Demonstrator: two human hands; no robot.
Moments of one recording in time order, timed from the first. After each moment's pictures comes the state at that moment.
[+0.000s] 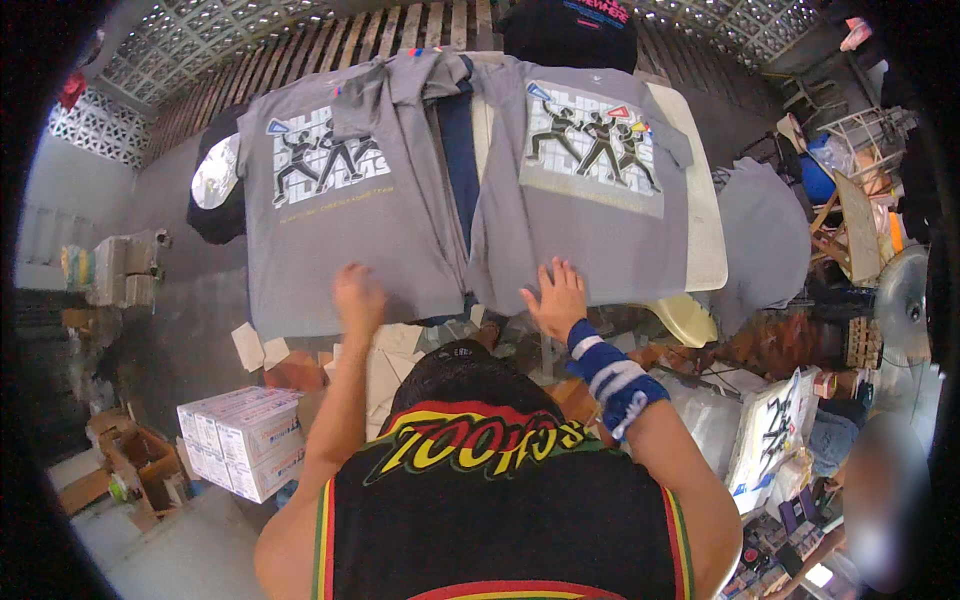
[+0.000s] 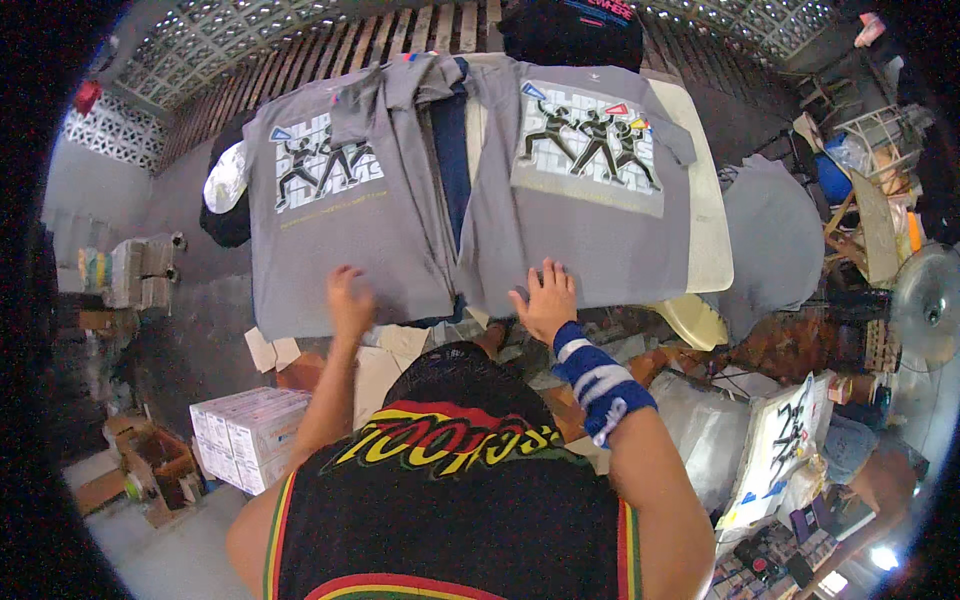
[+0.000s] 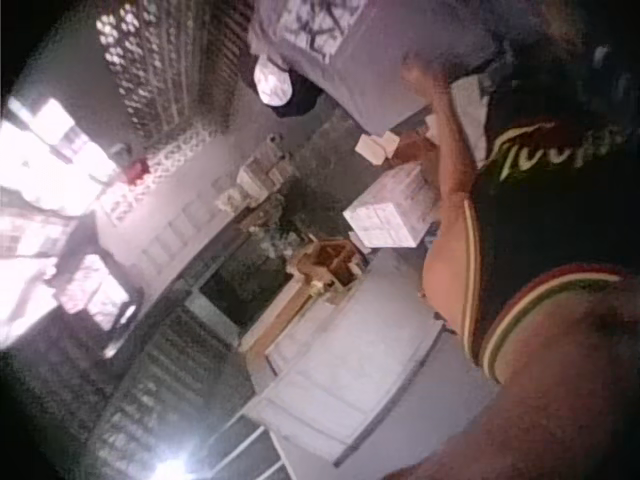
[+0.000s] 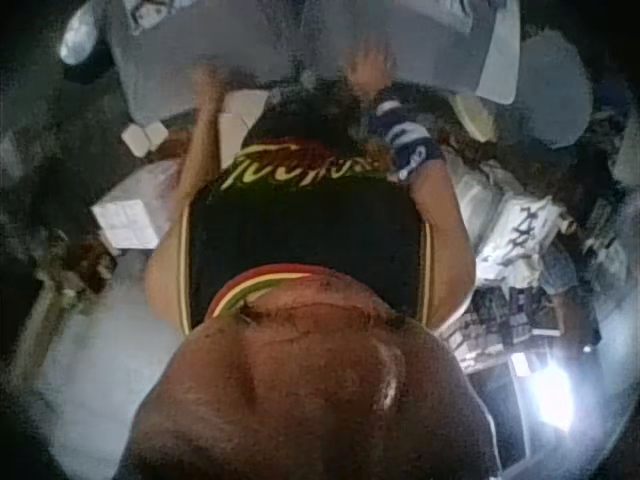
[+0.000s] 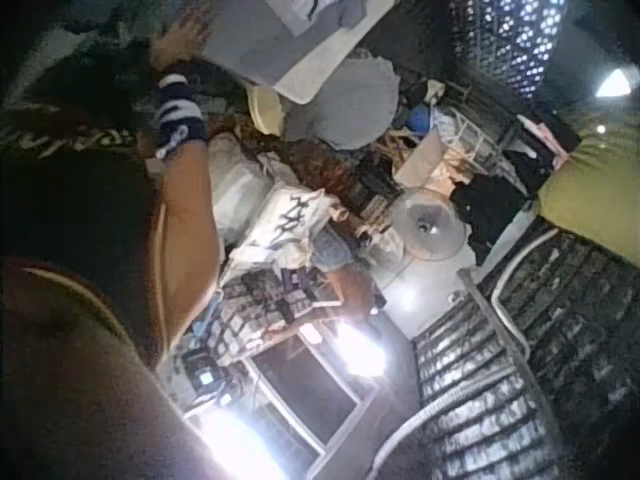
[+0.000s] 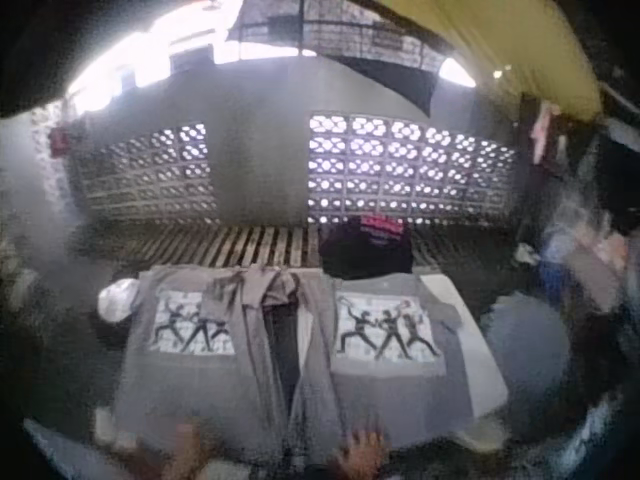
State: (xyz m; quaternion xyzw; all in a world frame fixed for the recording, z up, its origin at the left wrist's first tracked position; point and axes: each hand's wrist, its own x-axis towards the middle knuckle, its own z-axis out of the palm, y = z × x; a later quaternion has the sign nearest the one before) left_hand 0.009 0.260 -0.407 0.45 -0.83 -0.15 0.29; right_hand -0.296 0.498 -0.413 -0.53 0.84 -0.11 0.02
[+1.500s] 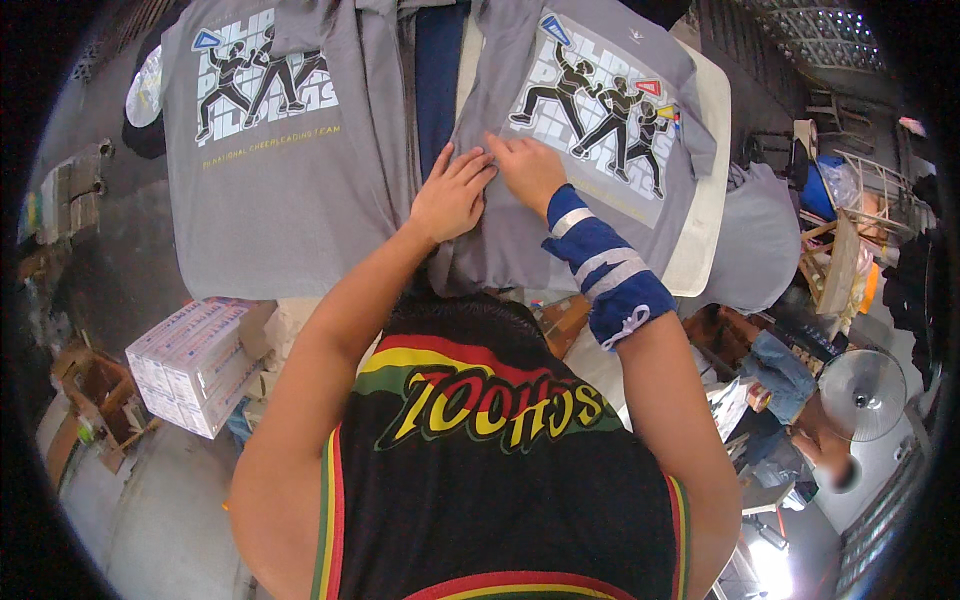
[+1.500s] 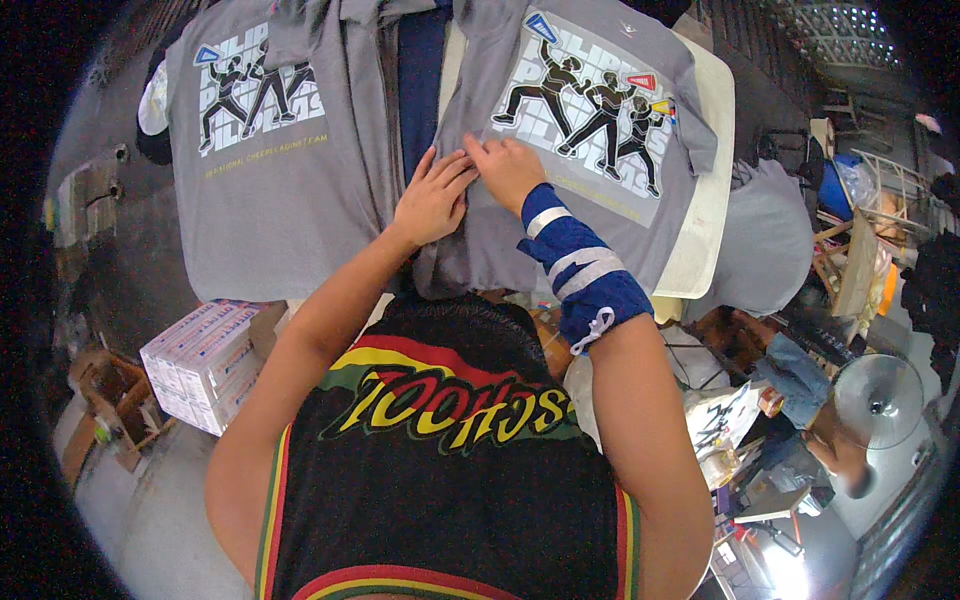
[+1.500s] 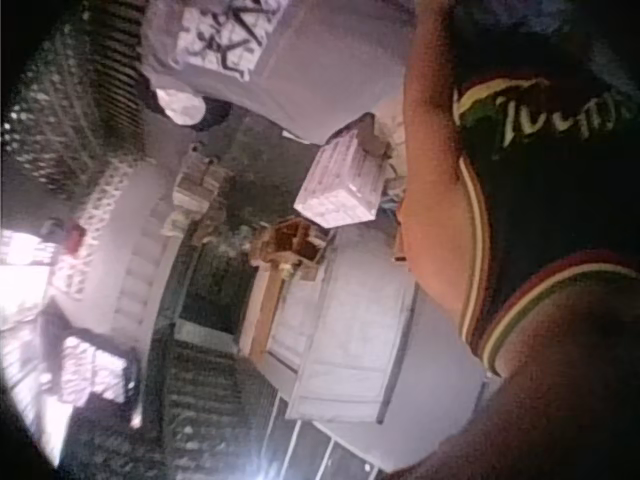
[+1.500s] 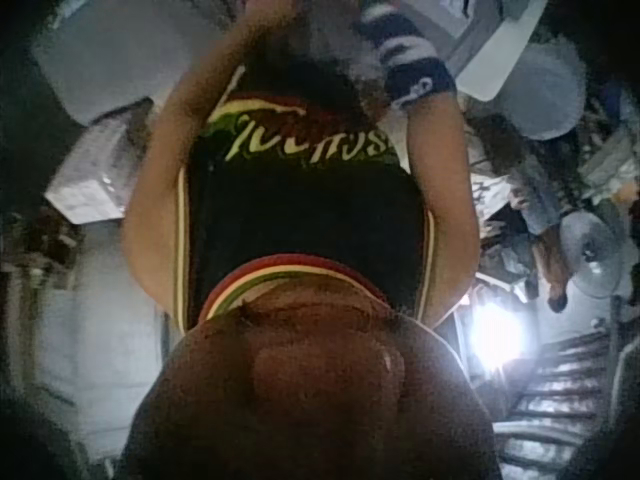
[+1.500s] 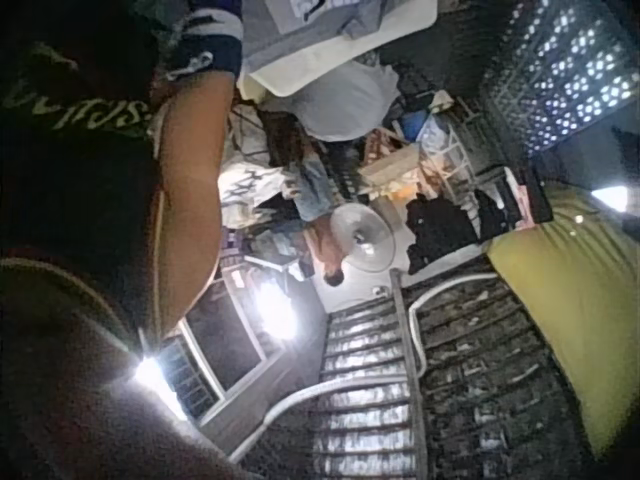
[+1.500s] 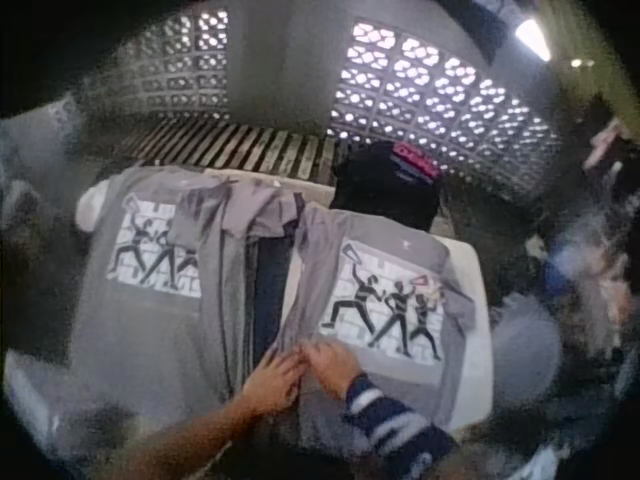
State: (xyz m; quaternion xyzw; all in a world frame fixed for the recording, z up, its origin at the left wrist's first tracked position) left_hand -0.261 0.250 -0.438 0.19 -0.94 -0.23 0.15; right_hand -0.447 0.306 -0.410 -0.72 0.69 -0.06 0.03
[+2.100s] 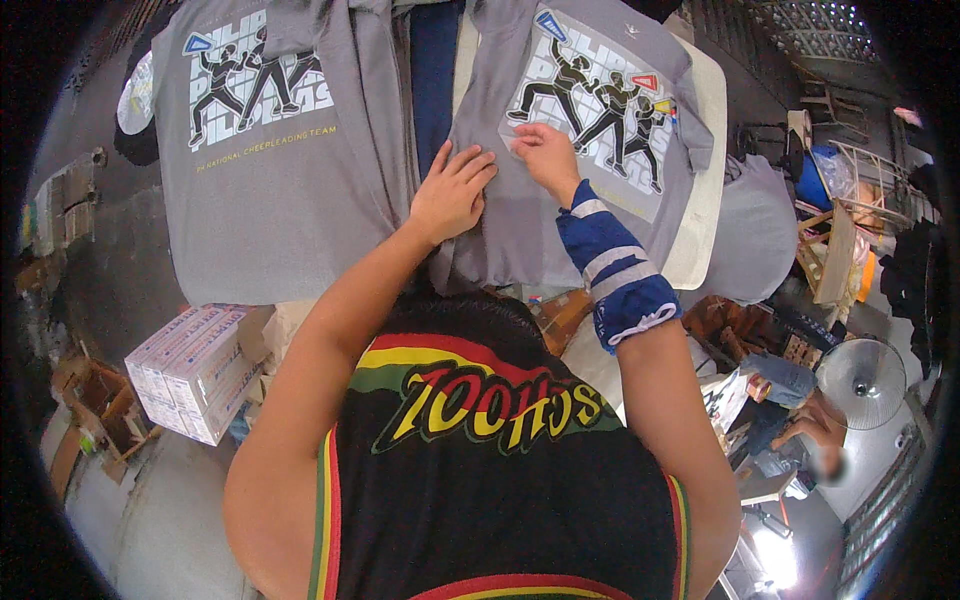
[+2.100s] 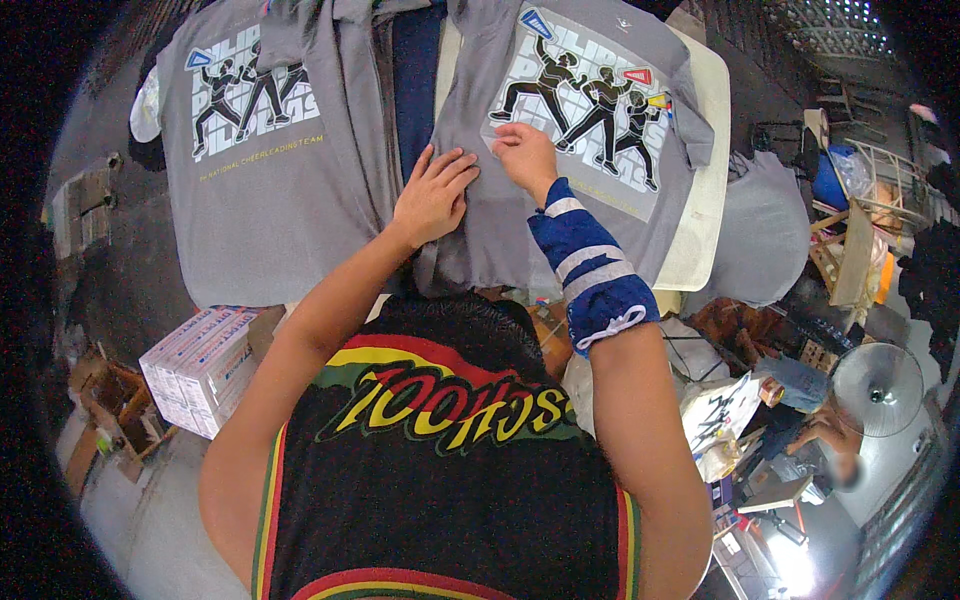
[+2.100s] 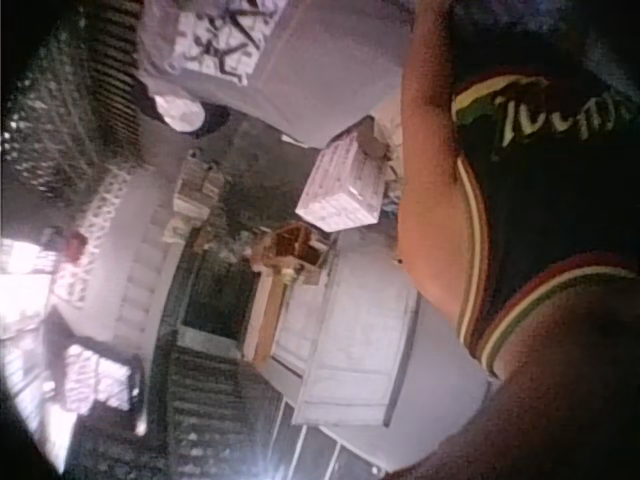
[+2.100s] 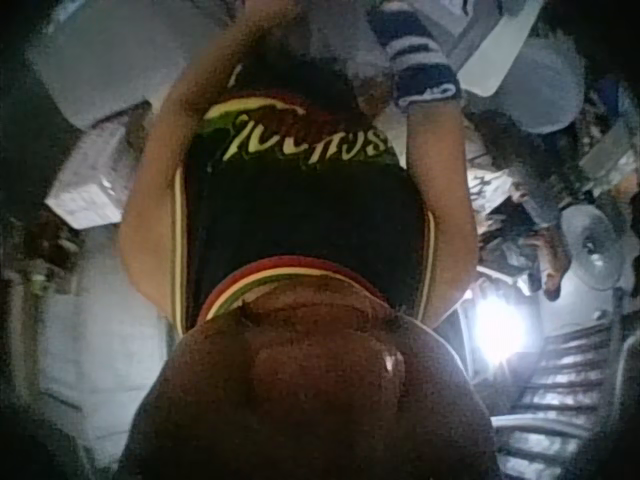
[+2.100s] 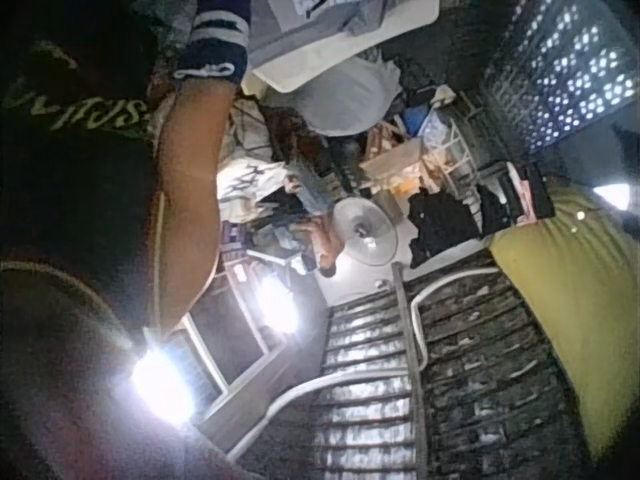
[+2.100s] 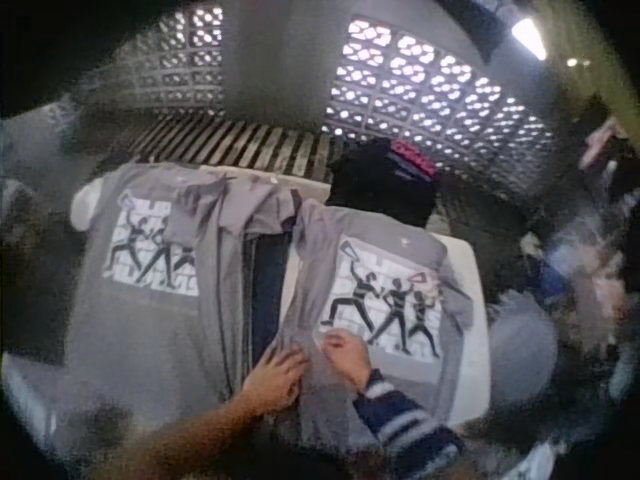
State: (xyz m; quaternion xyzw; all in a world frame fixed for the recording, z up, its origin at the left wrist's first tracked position) left_hand -0.263 0.248 -0.439 0.19 -0.94 -0.23 0.14; right_hand -0.476 0.304 -0.432 -0.33 0.79 -0.35 0.38
